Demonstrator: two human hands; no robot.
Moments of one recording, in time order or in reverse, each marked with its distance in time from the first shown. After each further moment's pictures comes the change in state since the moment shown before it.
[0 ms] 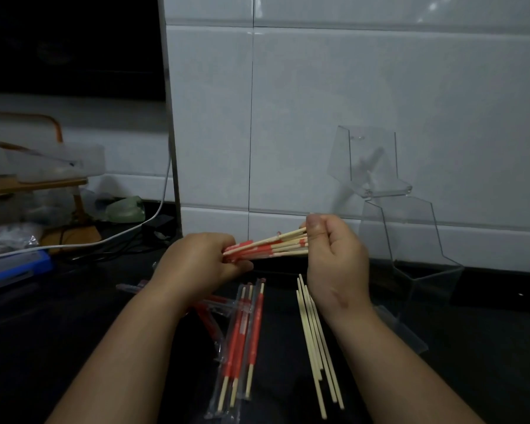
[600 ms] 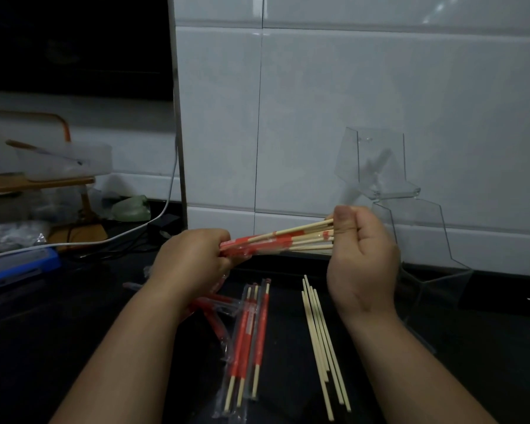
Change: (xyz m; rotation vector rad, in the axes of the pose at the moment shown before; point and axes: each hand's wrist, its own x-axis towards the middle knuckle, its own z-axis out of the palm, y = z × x) left_hand 0.001 -0.006 -0.005 0.102 0.078 -0.057; right_hand 0.002 -0.011 -0.010 -0.001 0.131 -0.121
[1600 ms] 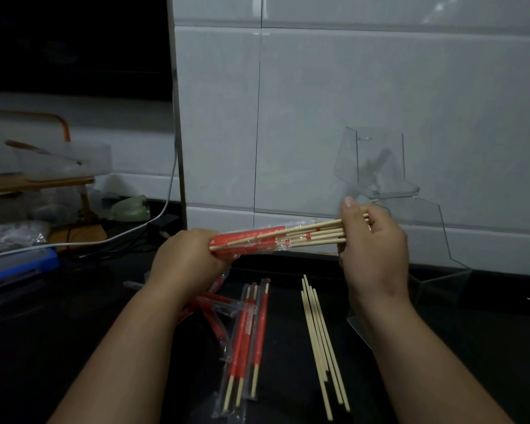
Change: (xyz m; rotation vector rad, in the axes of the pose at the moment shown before) left_hand -0.005 0.003 -0.005 -0.118 -0.008 -0.088; right_hand 0.016 0.003 -0.009 0.041 -0.040 0.278
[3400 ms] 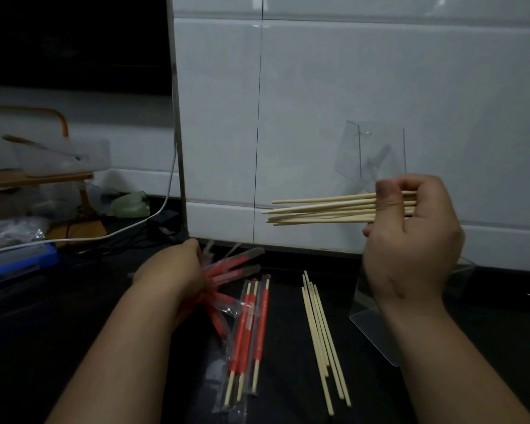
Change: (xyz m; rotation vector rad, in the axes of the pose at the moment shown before) left_hand 0.004 -0.021 0.006 0.211 -0.374 -0.308; right_hand 0.001 -0.014 -0.017 -0.220 0.309 -0.494
